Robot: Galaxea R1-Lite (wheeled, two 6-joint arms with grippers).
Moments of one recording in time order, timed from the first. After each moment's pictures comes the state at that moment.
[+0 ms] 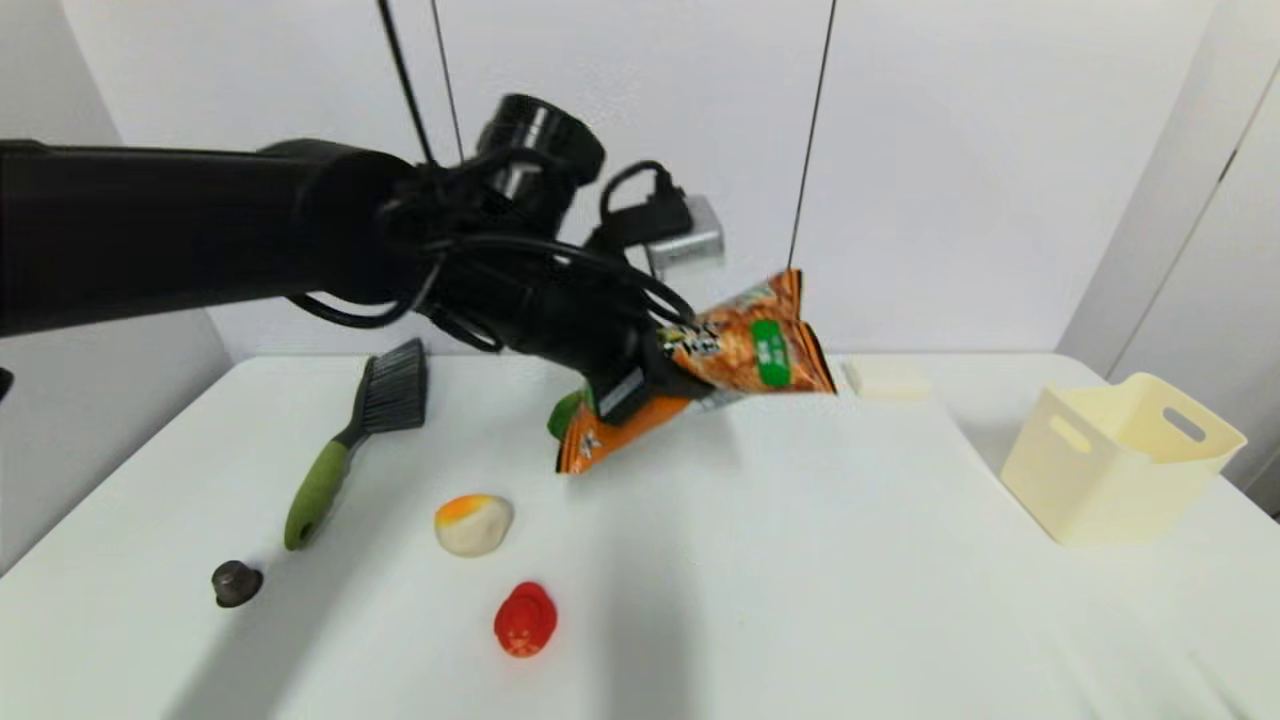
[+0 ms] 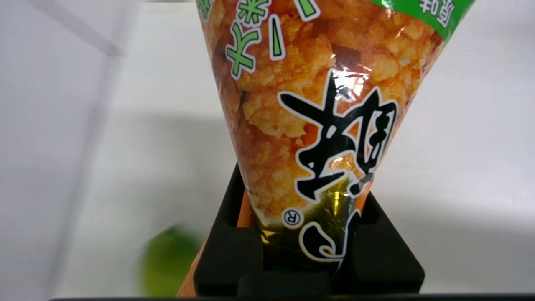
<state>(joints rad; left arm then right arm) -0.61 1.96 -1.79 0.46 -0.46 0.69 0.00 0.00 0.00 -0.03 -0.01 0.04</state>
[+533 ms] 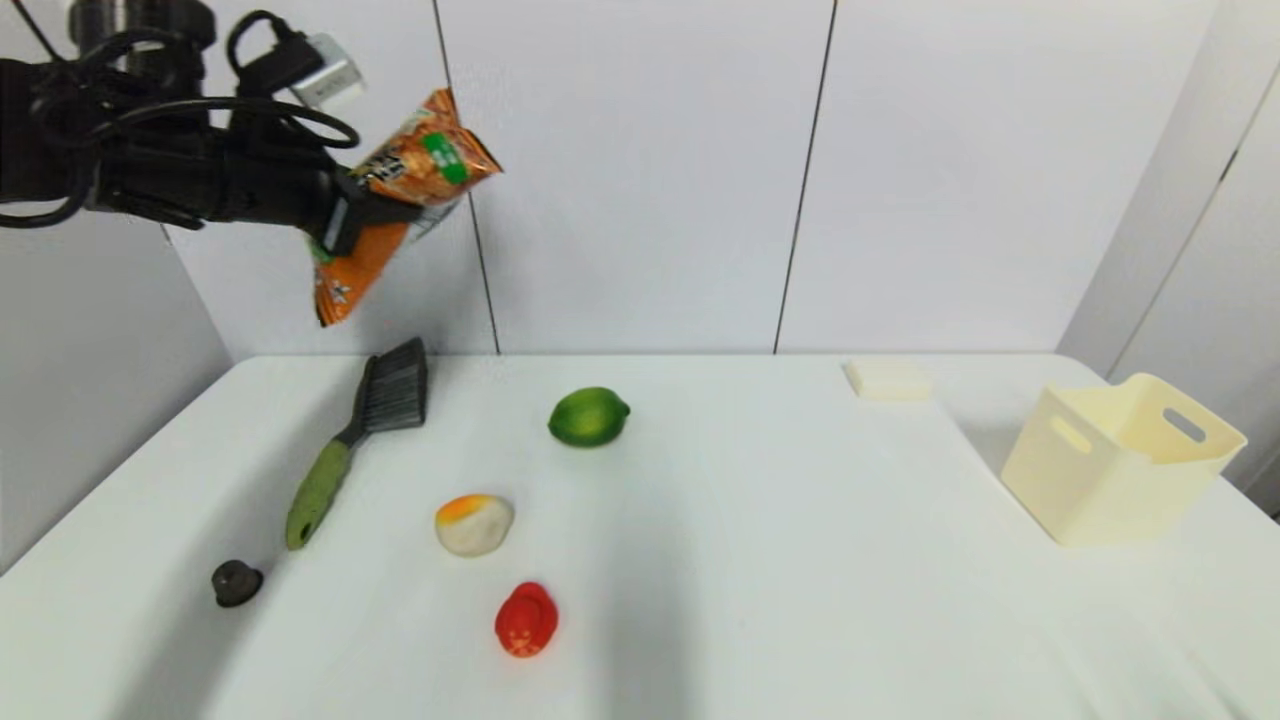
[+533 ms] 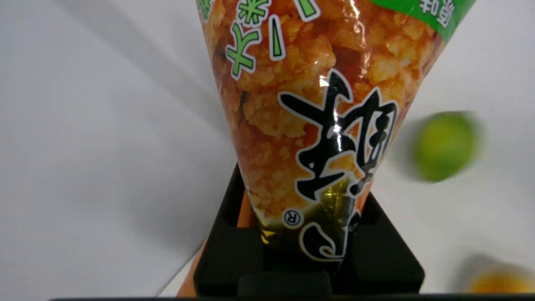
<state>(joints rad) -0.04 1.86 -1.80 0.30 -0.46 0.63 0.00 0.00 0.00 -0.03 -0.01 0.04</state>
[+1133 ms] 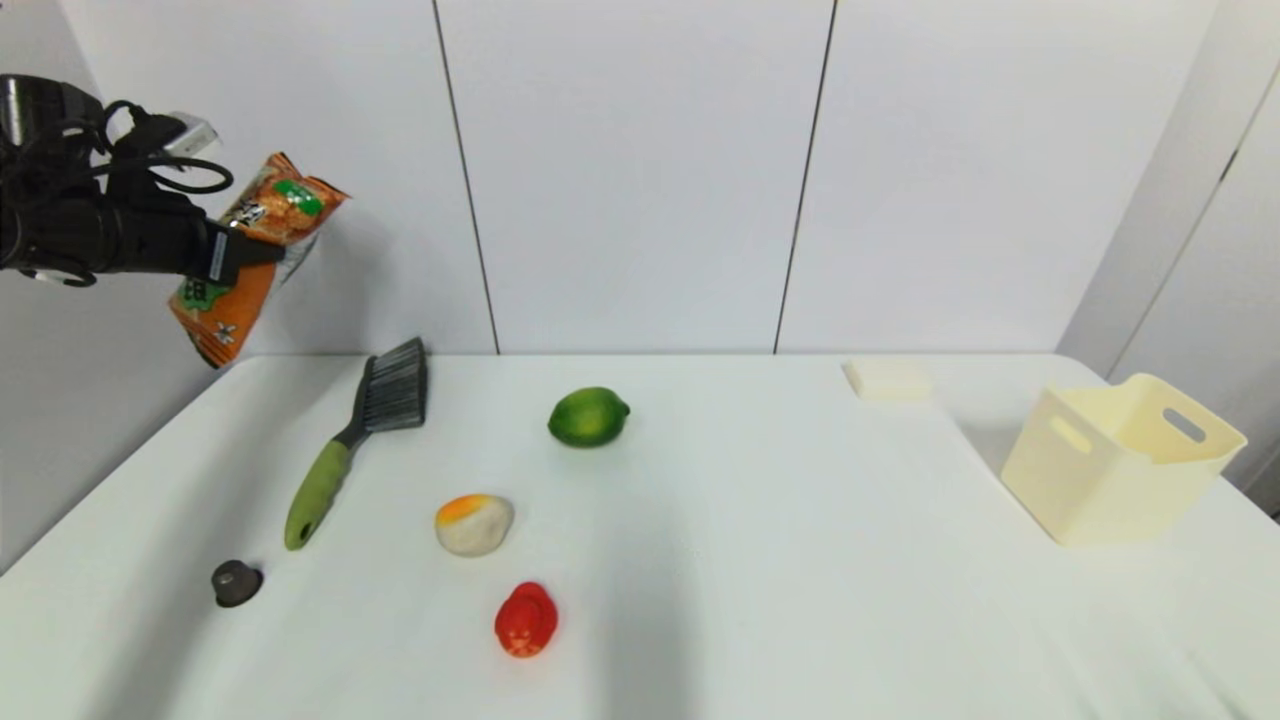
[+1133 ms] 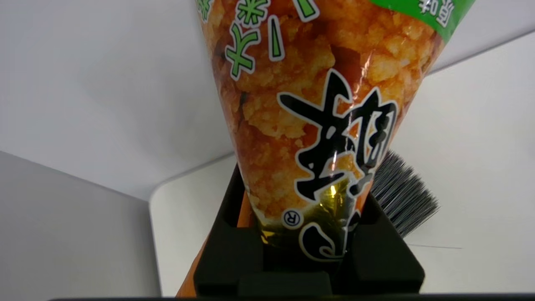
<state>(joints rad) 0.26 1.99 -1.78 0.27 -0.45 0.47 0.00 0.00 0.00 -0.03 -0.01 0.04</state>
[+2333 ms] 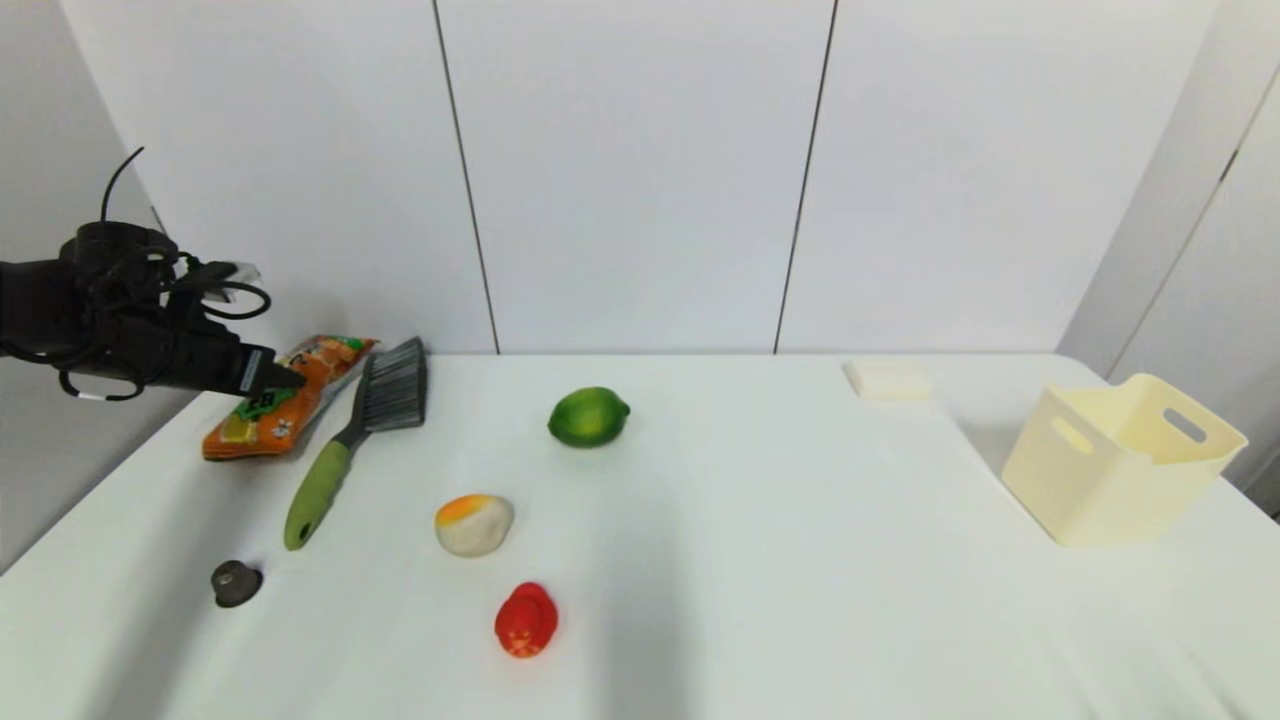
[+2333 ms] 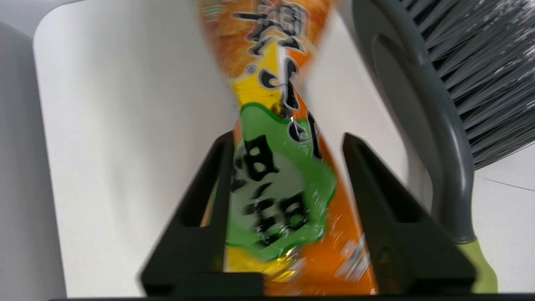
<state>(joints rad) 0.29 2.10 -1.58 0.28 -0.33 0.41 0.00 0.00 0.00 -0.03 -0.01 0.04</state>
